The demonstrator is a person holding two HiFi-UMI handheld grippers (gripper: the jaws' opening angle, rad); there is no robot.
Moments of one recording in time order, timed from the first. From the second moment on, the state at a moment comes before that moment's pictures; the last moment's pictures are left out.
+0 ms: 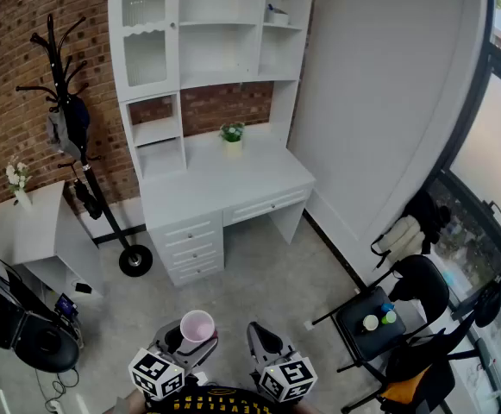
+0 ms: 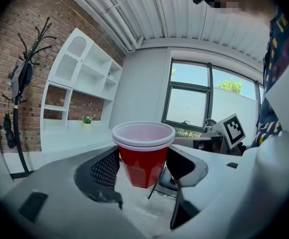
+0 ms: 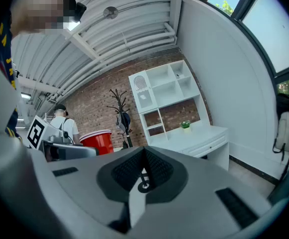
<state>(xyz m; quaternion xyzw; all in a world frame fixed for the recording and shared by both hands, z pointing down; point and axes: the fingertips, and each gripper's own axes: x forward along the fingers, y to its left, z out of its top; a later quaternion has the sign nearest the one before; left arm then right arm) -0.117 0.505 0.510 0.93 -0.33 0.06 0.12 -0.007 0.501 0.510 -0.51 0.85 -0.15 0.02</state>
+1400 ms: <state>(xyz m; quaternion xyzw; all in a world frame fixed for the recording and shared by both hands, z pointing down) -0.165 0.386 0.552 0.92 -0.36 0.09 0.16 -0.052 0.375 0.553 -0.49 0.85 -0.20 0.02</state>
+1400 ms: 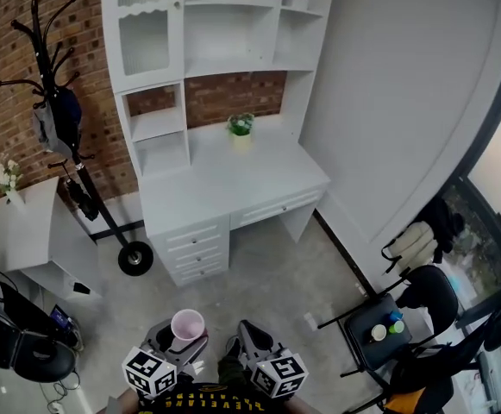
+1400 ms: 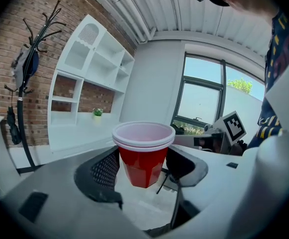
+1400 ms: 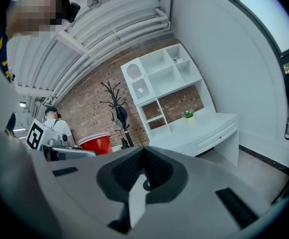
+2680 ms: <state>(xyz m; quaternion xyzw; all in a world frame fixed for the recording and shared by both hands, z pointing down) -0.009 0.165 0.534 0.94 -0.29 0.14 0.13 0.103 0.172 0.549 -0.55 0.80 -0.23 0.08</state>
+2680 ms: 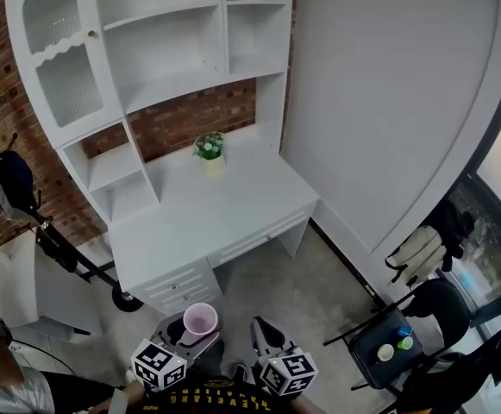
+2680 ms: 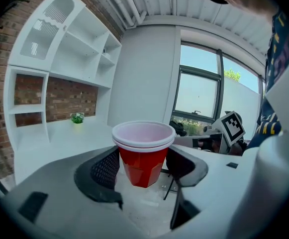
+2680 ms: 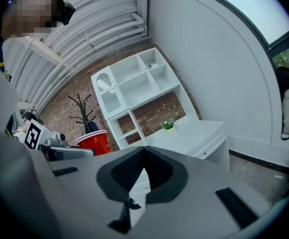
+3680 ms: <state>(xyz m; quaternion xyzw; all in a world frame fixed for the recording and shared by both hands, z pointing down) -0.028 -0.144 0.493 0.96 -0.26 0.07 0.11 0.109 -0.091 0.526 -0.62 0.76 -0.18 0.03</state>
